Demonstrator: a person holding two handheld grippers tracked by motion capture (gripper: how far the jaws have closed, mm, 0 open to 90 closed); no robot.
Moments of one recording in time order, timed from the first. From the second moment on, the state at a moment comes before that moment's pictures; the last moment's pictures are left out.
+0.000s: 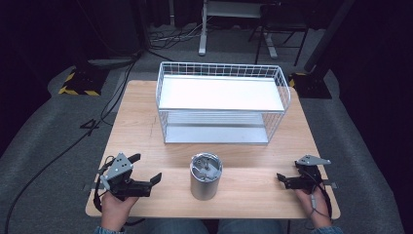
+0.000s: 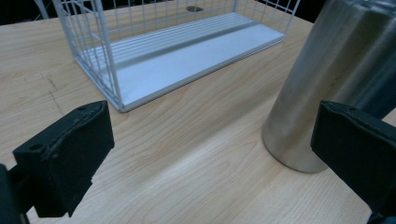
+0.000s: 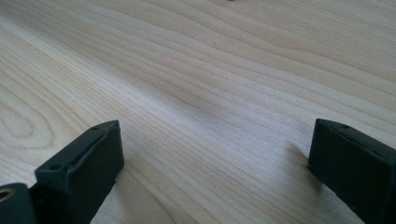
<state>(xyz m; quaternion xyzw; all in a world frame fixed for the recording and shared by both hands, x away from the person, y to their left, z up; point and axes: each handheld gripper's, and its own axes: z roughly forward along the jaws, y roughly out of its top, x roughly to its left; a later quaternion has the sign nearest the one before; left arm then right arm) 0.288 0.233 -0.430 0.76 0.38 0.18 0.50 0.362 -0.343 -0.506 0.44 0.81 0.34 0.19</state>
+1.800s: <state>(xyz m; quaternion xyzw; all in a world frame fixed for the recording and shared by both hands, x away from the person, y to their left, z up) 0.299 0.098 -0.439 0.76 0.27 0.12 0.58 0.362 -0.343 -0.506 0.44 0.81 0.34 0.19</state>
